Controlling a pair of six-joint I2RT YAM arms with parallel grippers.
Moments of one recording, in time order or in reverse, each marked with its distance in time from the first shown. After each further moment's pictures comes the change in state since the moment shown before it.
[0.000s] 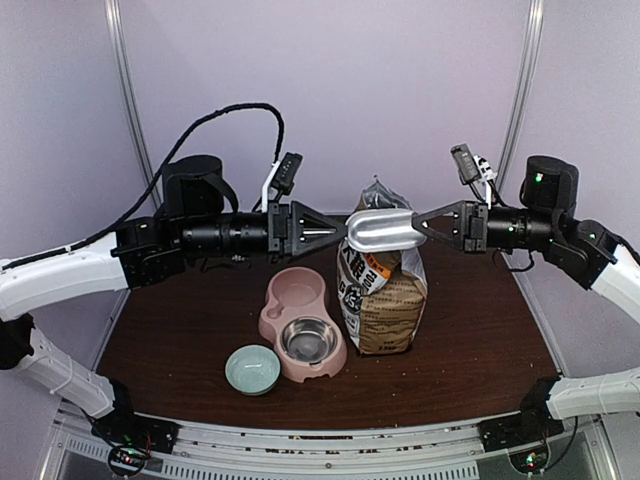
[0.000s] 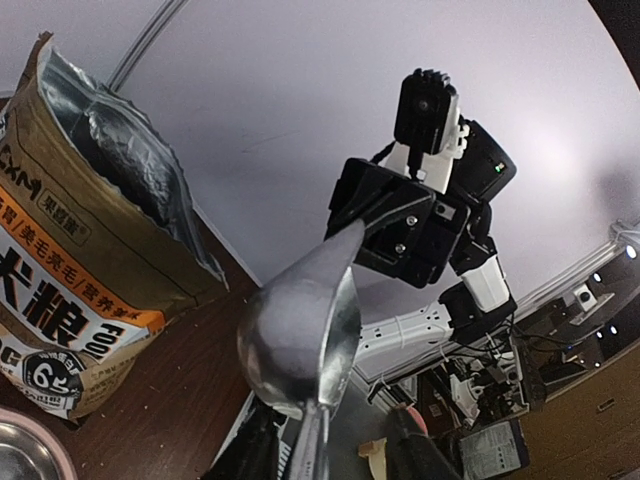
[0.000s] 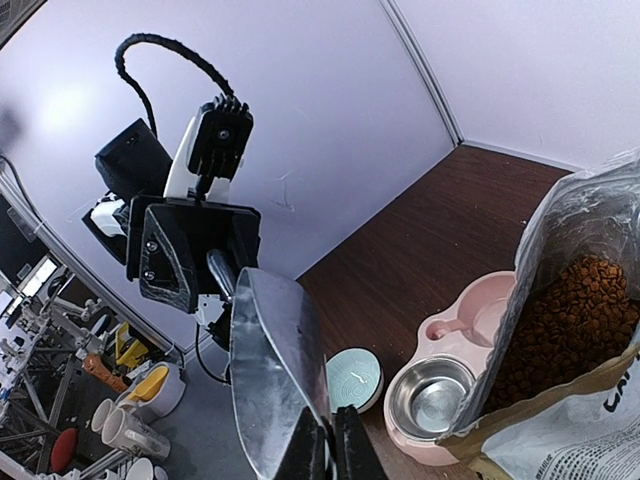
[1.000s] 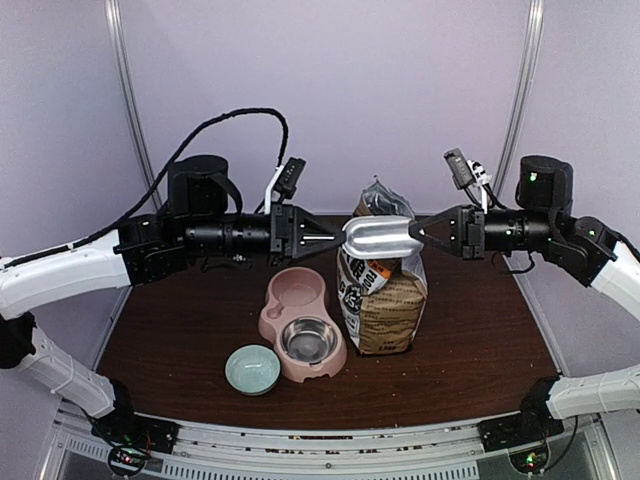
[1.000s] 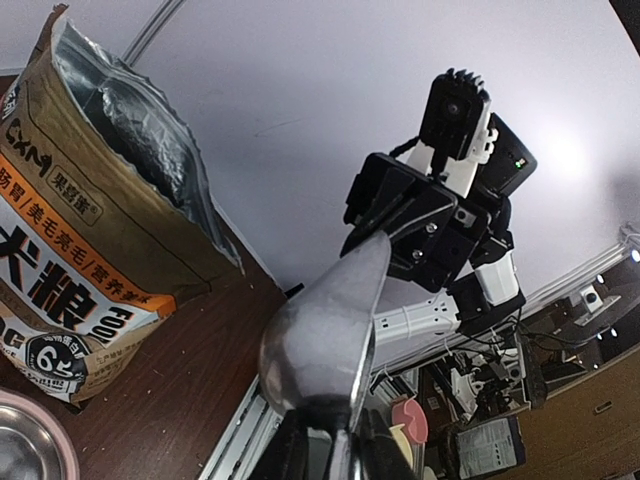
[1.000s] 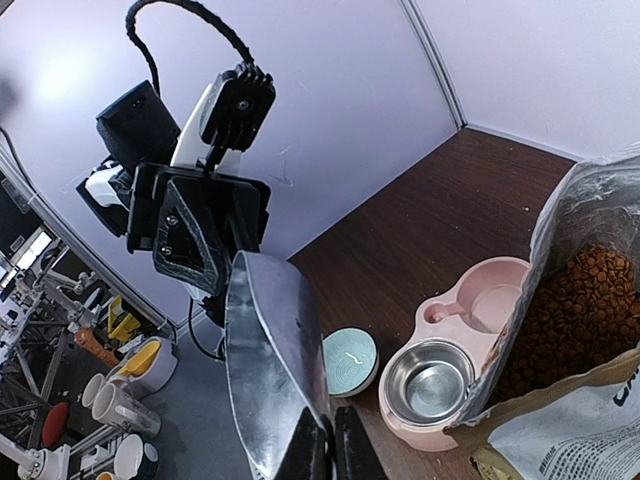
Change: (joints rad) left arm 0.006 0.015 0.017 -0.049 0.019 -0.006; right arm 0.026 0.016 0.027 -0.072 -0.005 -0.076
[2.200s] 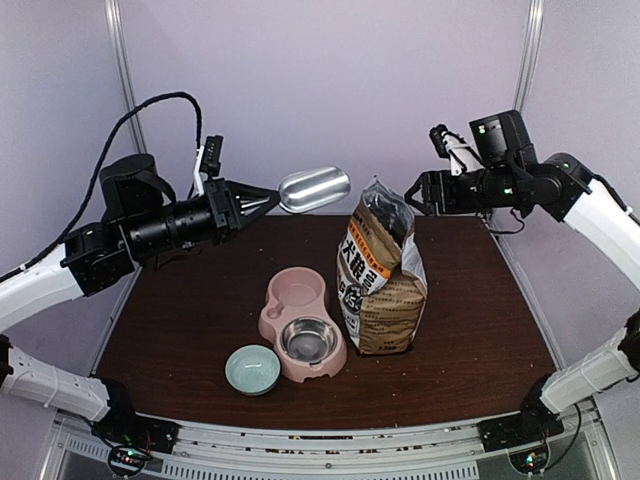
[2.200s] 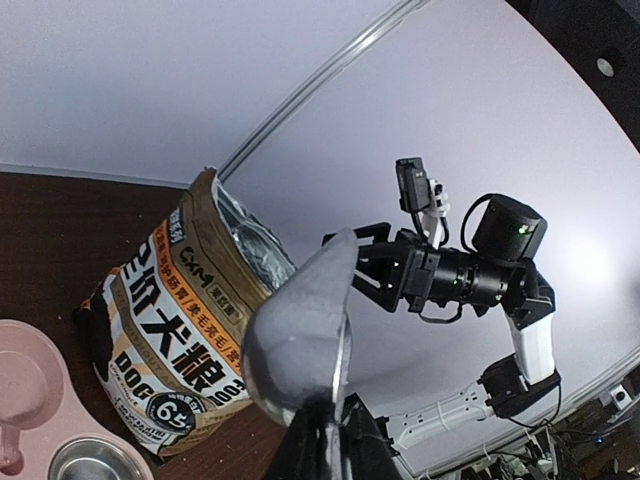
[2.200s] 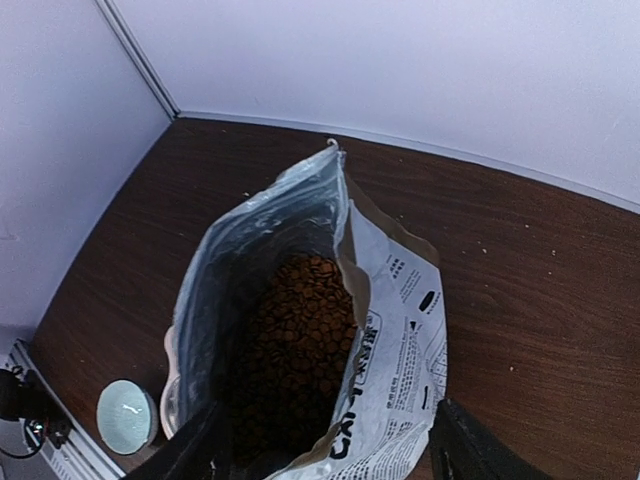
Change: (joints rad) left arm 0.108 -0.251 -0.136 0.008 -0.256 0.005; right arm 0.010 0.327 0.460 -0.451 0.704 -0.061
